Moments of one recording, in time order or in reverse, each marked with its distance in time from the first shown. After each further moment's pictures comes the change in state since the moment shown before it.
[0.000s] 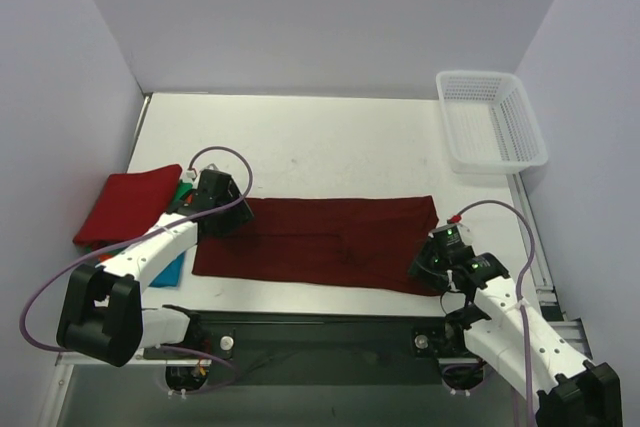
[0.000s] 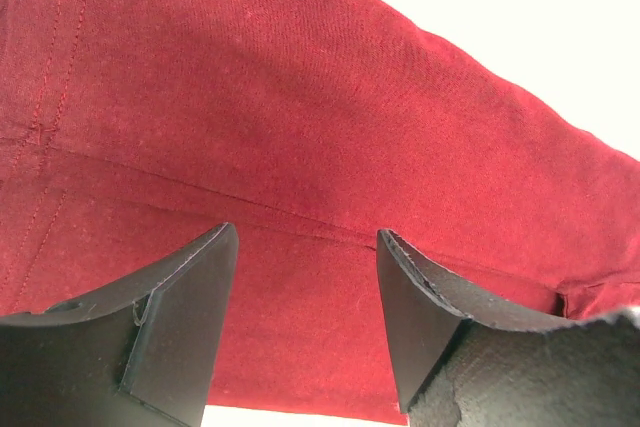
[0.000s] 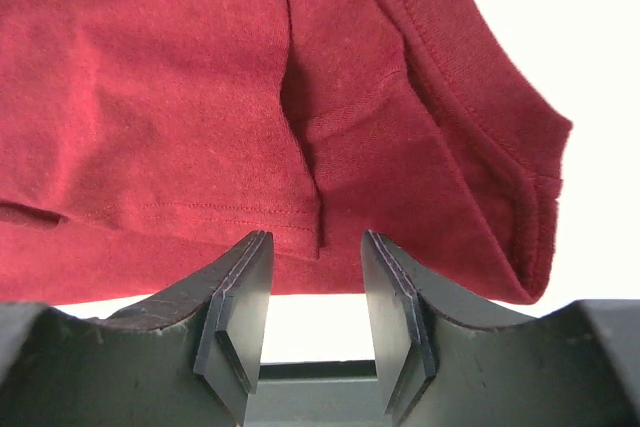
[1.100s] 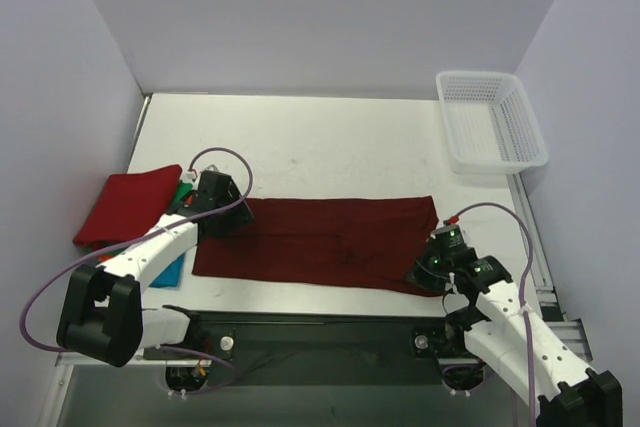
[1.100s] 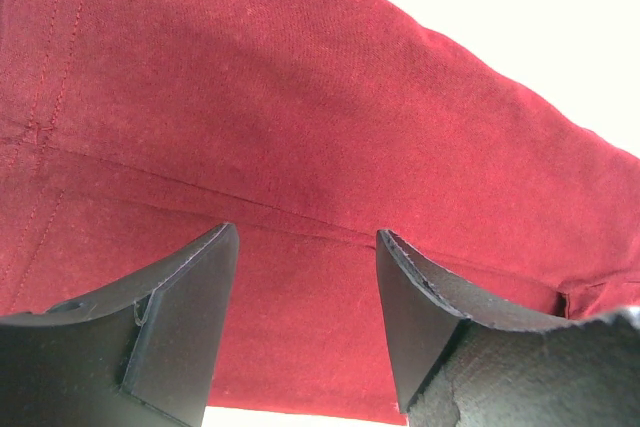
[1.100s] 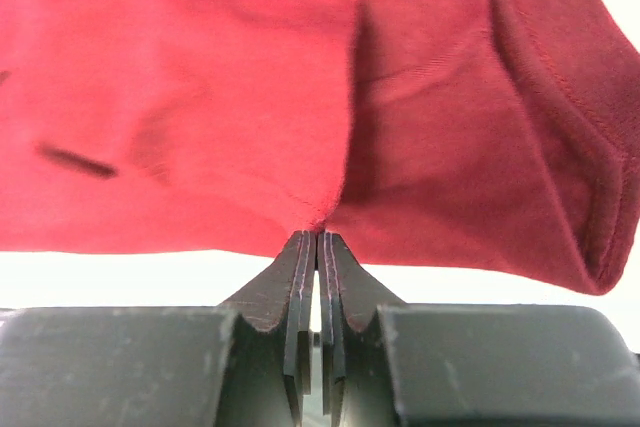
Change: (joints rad) left arm 0.000 0.000 -0.008 0.007 0.003 -0.001; right arm 0.000 -0.026 -0.030 0.037 -0.126 0.029
